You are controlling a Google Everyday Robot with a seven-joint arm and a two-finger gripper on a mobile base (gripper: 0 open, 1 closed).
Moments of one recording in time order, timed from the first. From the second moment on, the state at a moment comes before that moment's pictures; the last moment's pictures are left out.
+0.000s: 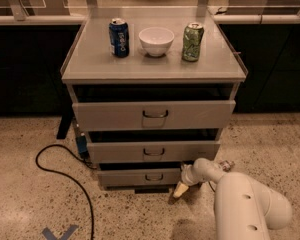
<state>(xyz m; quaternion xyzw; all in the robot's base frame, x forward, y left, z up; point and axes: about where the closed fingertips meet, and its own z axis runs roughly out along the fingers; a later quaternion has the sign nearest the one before) 0.690 -0.173 0.156 -0.59 0.76 0.07 0.25</state>
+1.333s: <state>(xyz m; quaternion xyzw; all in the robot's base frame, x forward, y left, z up) 0.699 -0.178 0.156 -0.59 0.76 0.06 0.26</state>
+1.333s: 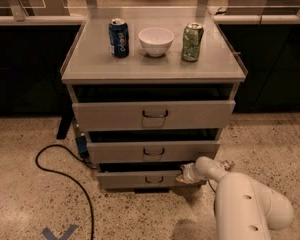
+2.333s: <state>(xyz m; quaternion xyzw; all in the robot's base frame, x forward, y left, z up) 0.699 -0.177 0.155 -0.59 0.76 0.06 0.26</state>
